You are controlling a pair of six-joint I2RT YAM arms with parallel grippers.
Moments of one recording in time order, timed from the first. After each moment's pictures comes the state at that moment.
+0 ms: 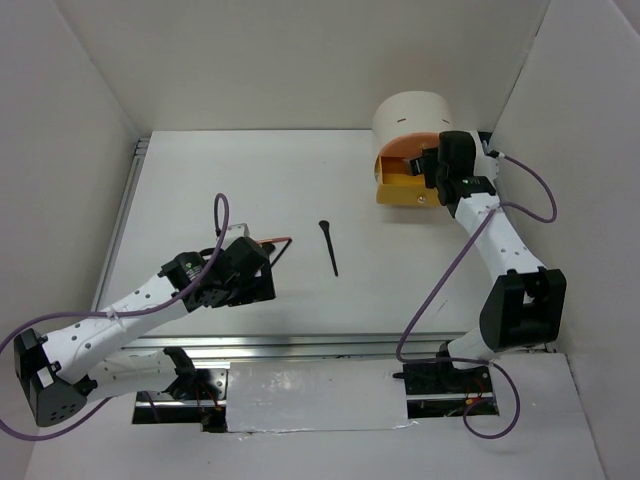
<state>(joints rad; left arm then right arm) -0.86 1.07 1.00 -1.04 -0.33 -0.97 0.09 1.48 1.28 -0.32 0.33 1.41</state>
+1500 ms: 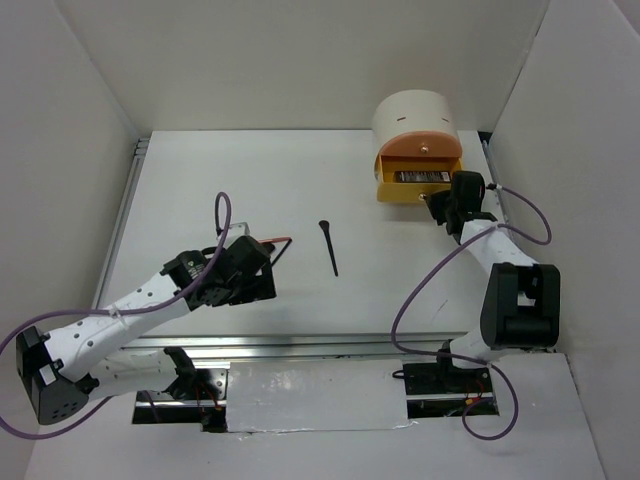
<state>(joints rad) -0.86 1.09 1.01 -1.04 -0.34 -0.97 -0.06 1.47 0.90 -0.06 0.10 1.24</state>
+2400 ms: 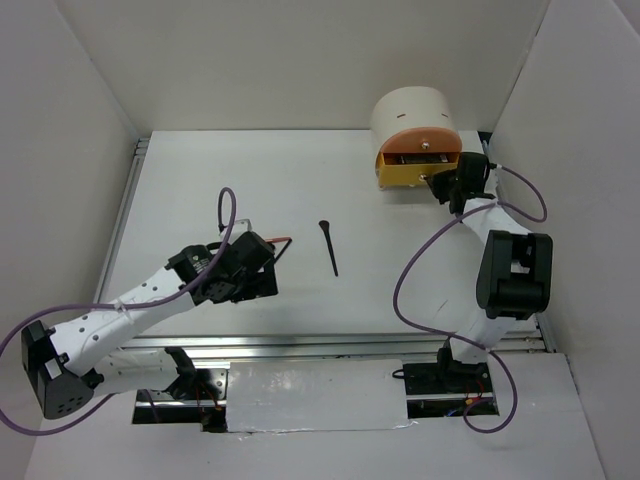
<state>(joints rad) -0.86 1.13 1.06 -1.07 -0.36 -0.97 -0.11 1.69 1.10 0.03 -0.02 1.20</state>
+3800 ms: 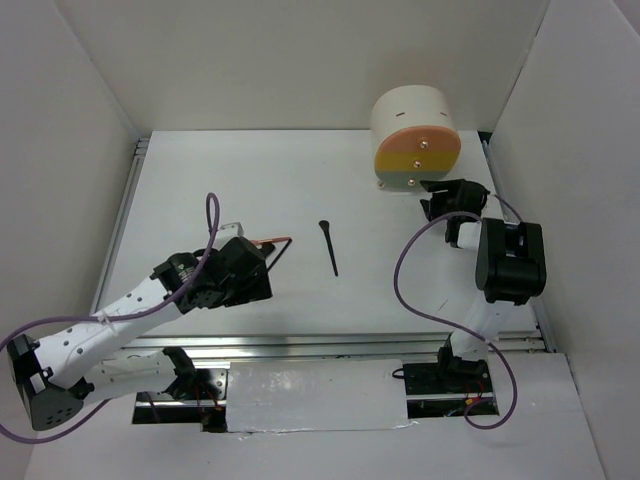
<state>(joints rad) -0.86 1.05 1.02 -1.07 -0.35 -0.99 -0.16 1.79 0.85 0.48 -0.18 1.36</state>
